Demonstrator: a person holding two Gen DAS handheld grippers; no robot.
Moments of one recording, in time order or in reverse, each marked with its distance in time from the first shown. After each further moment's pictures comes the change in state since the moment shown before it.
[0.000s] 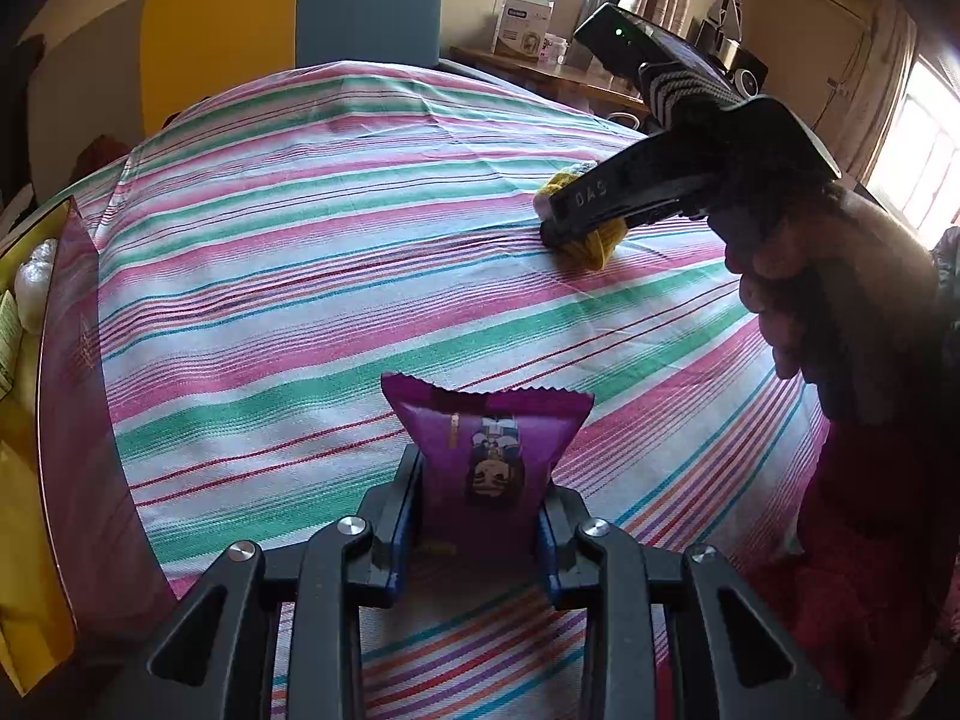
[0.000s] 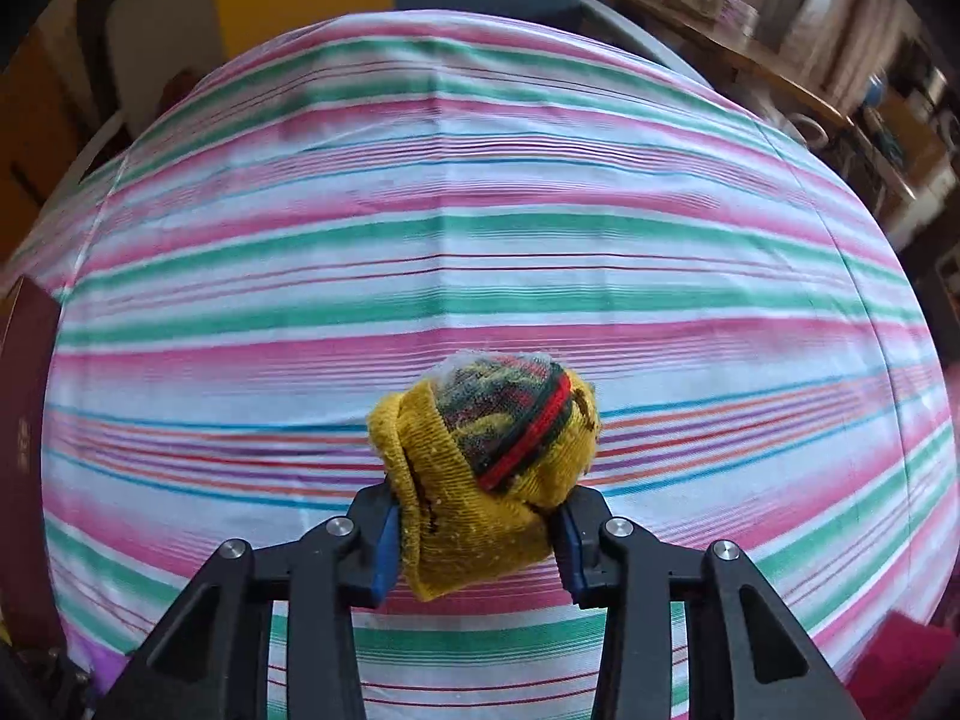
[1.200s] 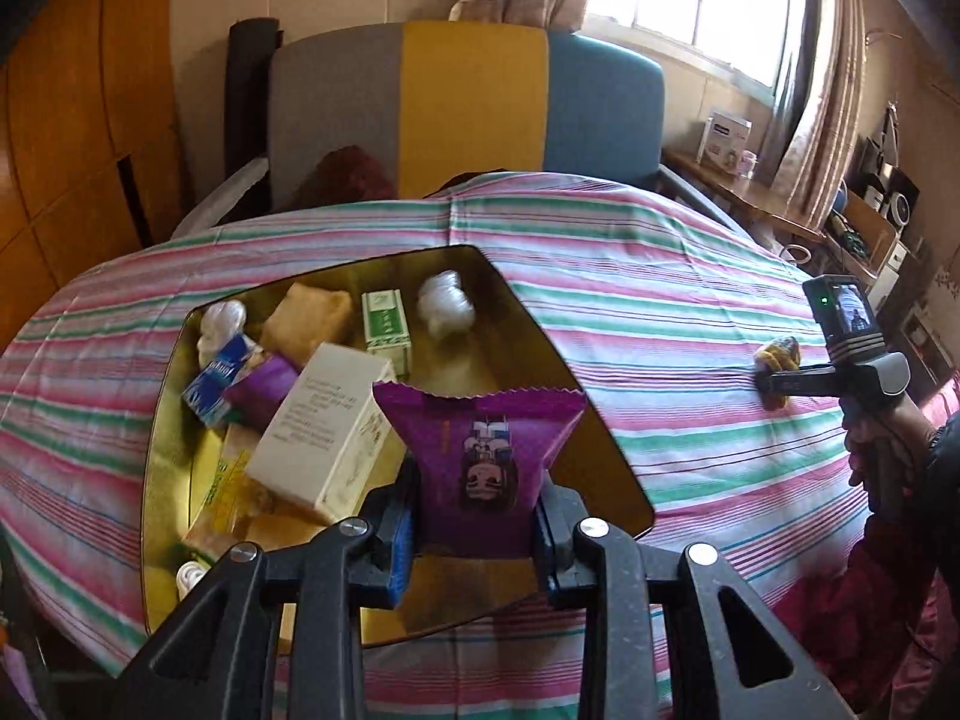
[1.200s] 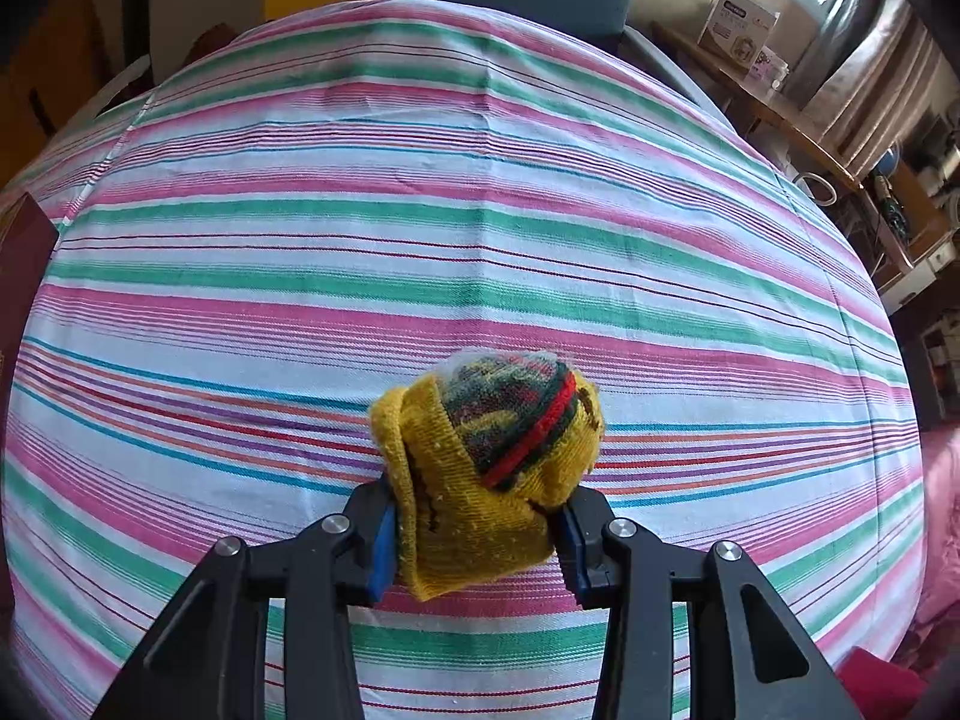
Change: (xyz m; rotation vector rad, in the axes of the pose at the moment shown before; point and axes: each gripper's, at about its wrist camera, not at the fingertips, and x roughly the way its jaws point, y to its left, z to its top) left arm -0.162 0.117 -0.027 -0.281 -0.161 0.360; right arm -0.002 0.012 -0.006 -0.093 -0.027 -0.067
